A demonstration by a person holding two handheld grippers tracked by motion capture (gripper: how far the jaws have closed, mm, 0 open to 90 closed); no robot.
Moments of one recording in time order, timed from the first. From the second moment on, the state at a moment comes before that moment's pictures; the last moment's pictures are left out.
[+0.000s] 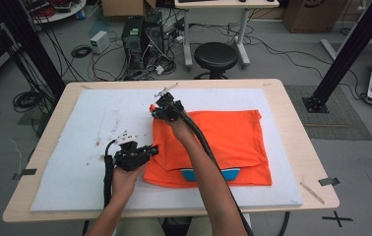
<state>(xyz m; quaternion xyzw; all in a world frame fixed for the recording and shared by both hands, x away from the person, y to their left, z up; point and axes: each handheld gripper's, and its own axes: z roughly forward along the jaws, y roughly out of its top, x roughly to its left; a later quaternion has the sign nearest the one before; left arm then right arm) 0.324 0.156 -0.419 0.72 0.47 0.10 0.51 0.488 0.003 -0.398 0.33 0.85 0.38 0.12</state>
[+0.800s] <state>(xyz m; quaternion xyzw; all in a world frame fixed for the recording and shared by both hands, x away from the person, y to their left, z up) 0.349 0.051 -0.379 0.75 0.41 0.05 0.52 0.479 -0.126 -0.363 0.40 0.80 0.42 0.16</state>
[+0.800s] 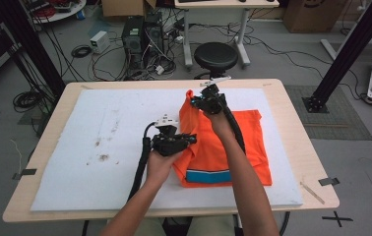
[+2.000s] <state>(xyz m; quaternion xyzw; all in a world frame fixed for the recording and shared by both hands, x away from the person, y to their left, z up) 0.366 -0.107 -0.399 0.80 0.36 -0.01 0.48 0.458 -0.279 -0.390 0.49 0.75 0.41 0.20</state>
